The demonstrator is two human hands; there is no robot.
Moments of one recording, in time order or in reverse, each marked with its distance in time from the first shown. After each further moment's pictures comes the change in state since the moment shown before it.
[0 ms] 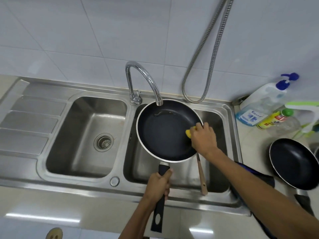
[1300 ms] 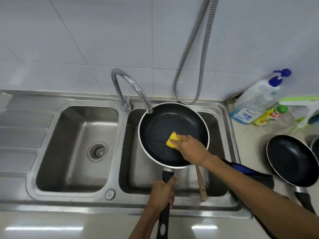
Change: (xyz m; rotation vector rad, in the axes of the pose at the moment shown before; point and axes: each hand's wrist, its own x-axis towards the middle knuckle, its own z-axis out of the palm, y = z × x) left_hand 0.007 0.013 0.024 0.086 -0.030 -0.049; right_hand -0.009 -0.008 0.011 0.331 -0.001 -0.352
